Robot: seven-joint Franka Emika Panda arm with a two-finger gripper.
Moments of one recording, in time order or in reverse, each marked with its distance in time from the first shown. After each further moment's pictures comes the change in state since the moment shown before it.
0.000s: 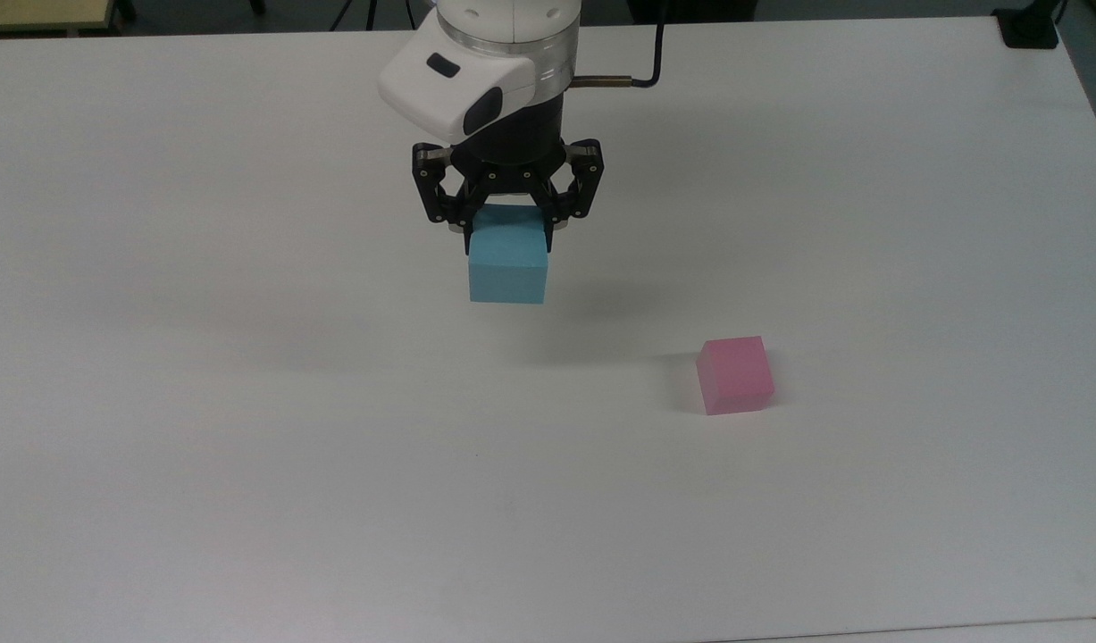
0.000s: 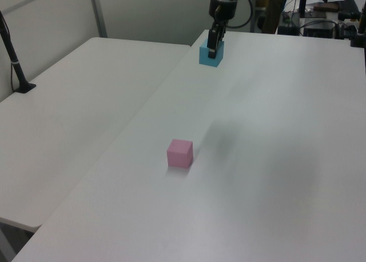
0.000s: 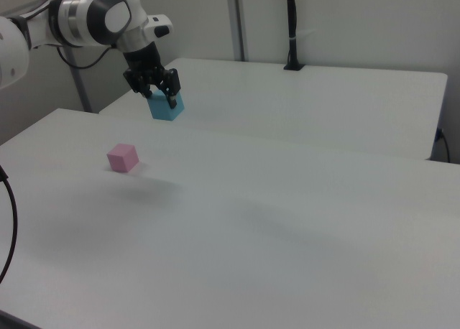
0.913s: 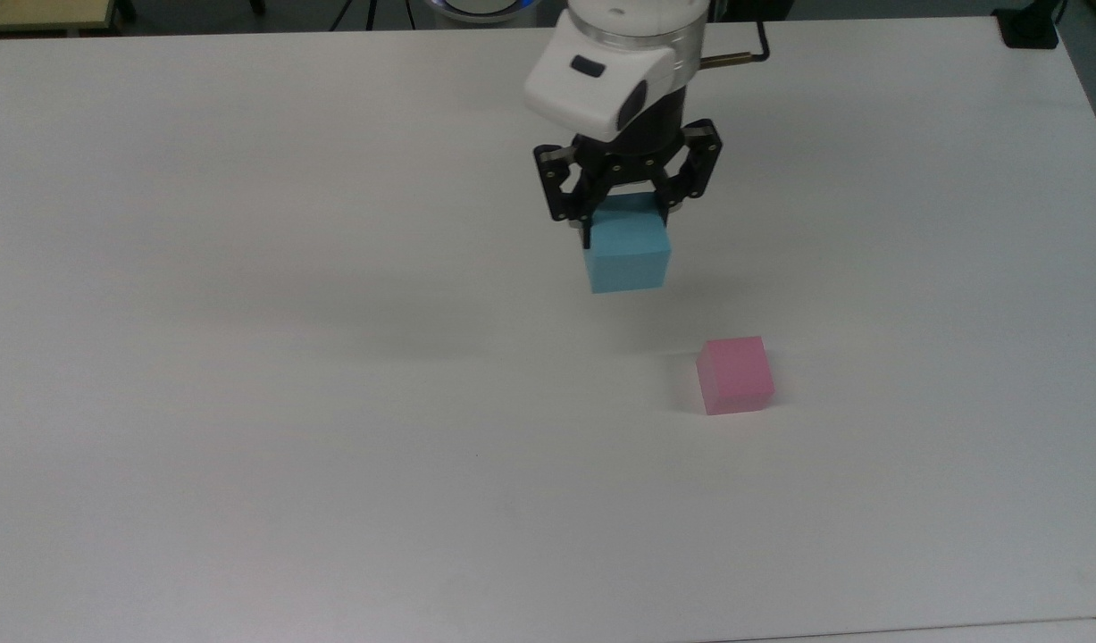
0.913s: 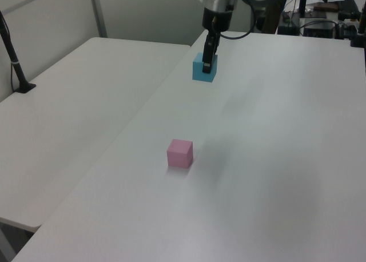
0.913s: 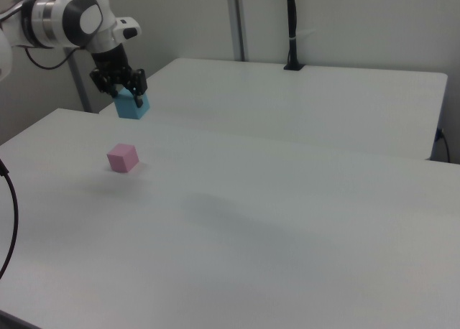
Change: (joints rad) arm 0.038 0.003 0.106 0.003 0.010 -0.001 0.011
